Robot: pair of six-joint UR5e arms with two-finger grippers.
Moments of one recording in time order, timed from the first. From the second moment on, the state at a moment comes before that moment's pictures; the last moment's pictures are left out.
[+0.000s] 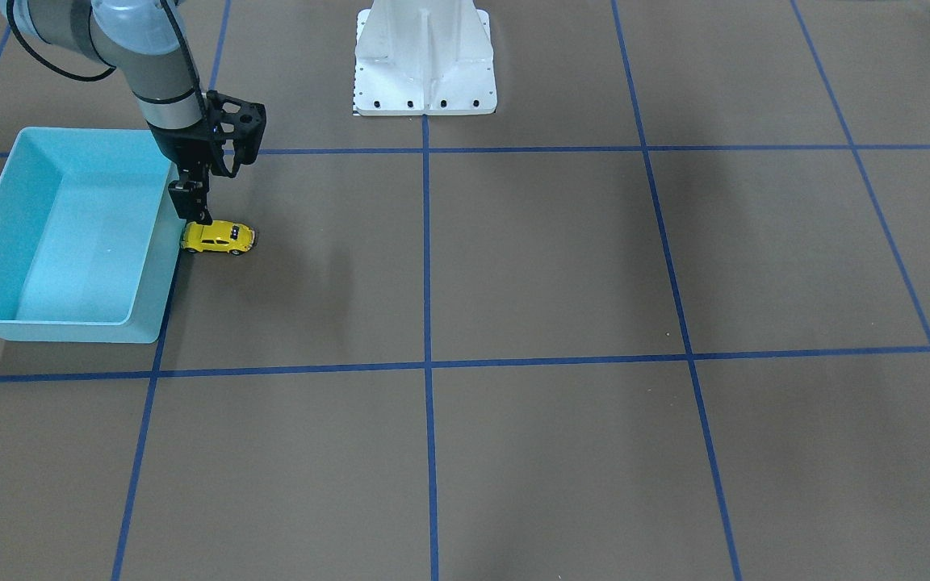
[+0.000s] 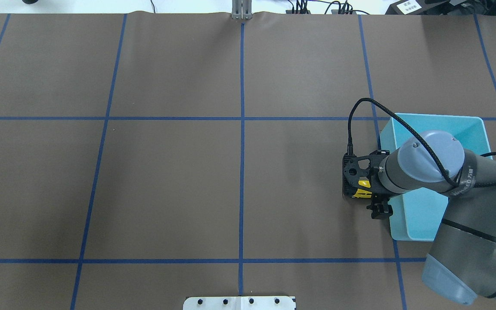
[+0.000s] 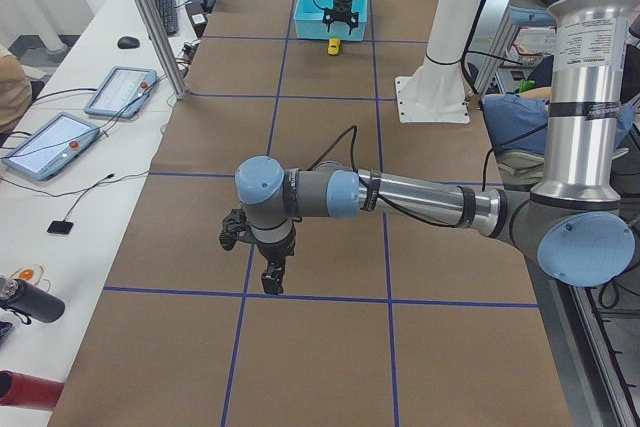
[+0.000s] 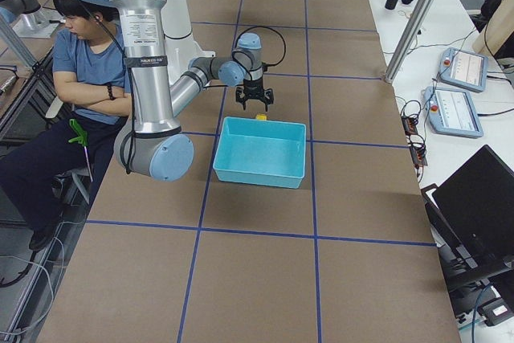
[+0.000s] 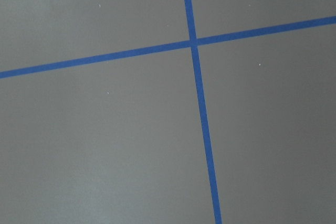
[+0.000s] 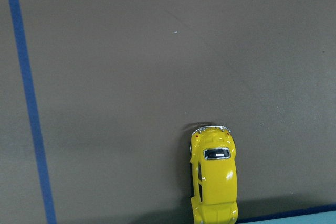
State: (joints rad) left arm -1.54 -1.56 -1.74 -1.40 -2.26 0.16; right arm 0.53 -1.42 2.03 -1.53 1.82 -0.32
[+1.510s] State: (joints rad) left arm -1.55 -1.55 -1.74 -1.40 -2.30 0.16; right arm 0.52 -1.38 1.90 -1.49 1.83 -0.31
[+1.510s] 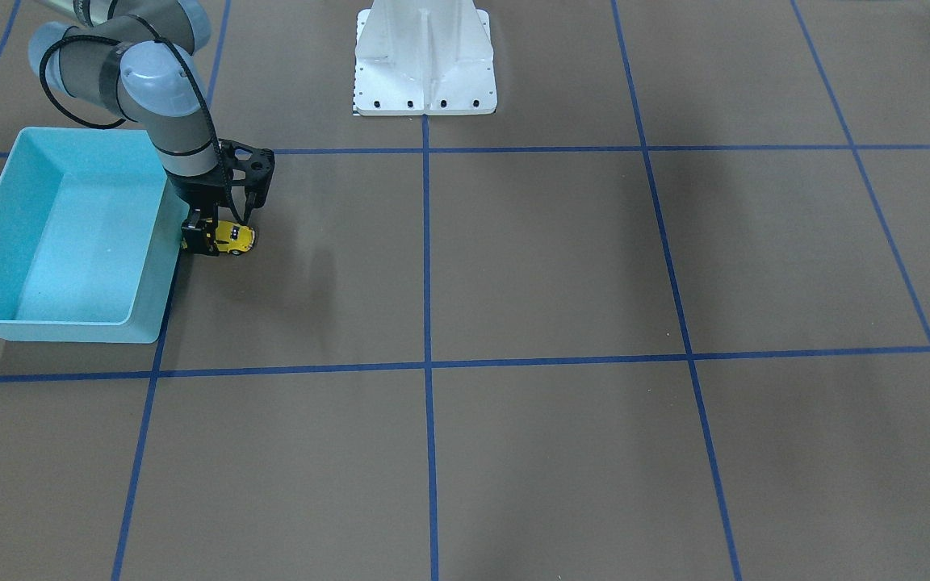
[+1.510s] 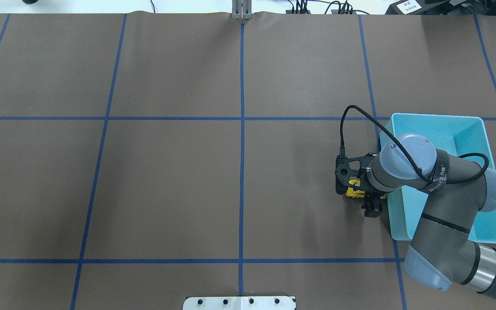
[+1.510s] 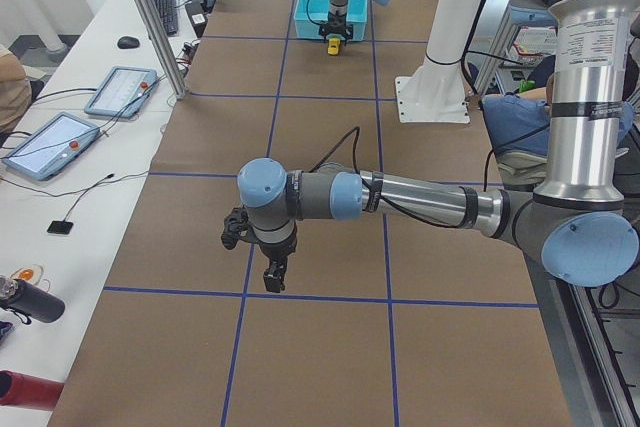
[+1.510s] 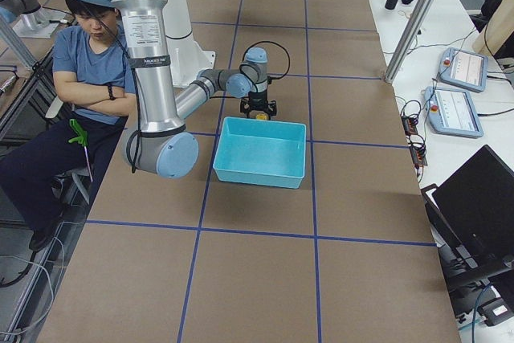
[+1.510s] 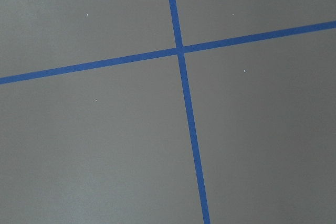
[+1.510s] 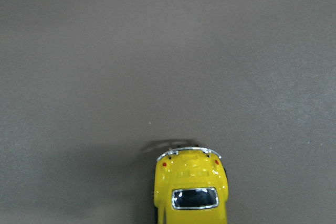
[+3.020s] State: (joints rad) left arm -1.55 -1.54 -1.74 -1.40 -2.30 0.16; right arm 0.74 -1.22 2.12 -1.79 1.96 -0.37
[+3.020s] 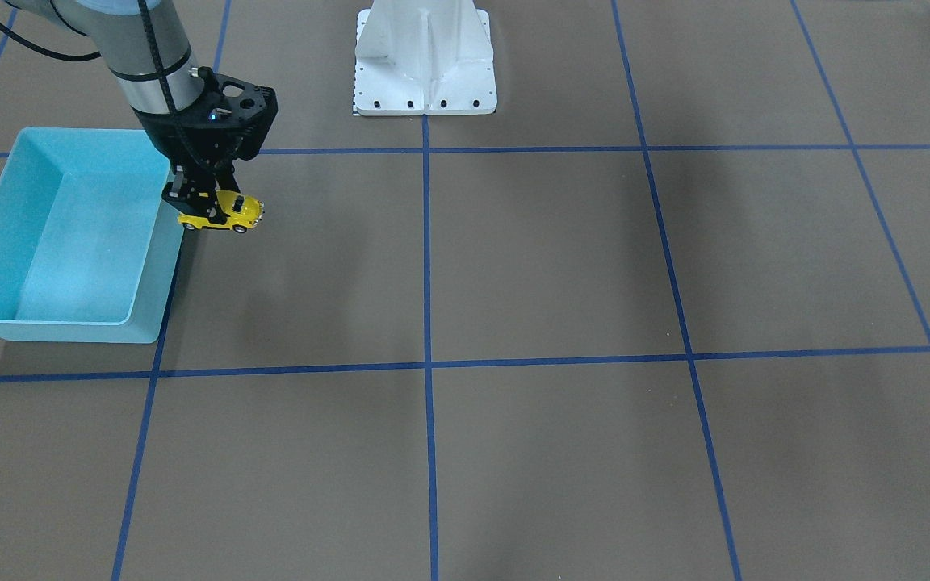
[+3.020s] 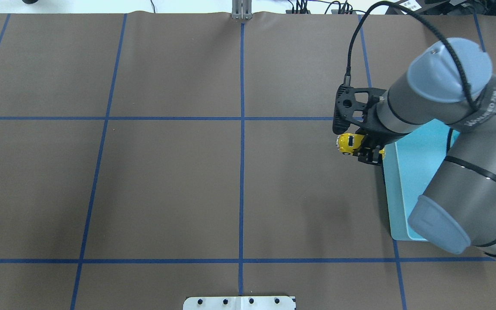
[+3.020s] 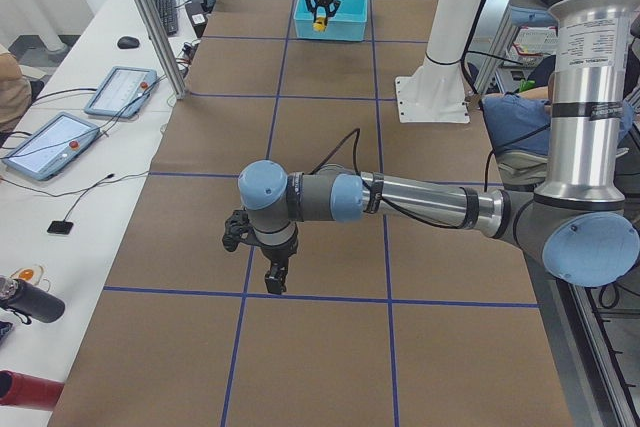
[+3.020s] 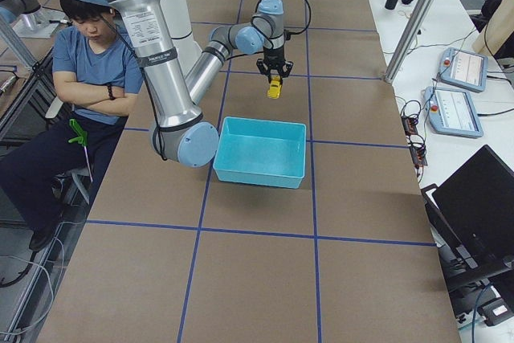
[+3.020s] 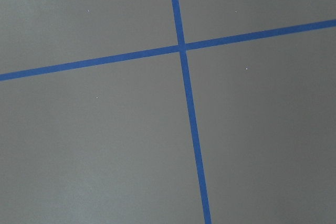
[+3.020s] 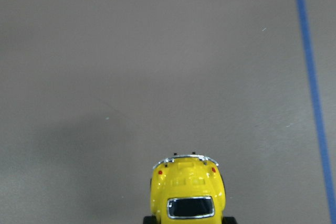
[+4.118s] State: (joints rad) left arm -1.55 -1.54 -1.74 -1.40 -2.30 0.16; right arm 0.88 -1.52 1.99 -1.52 2.02 -0.69
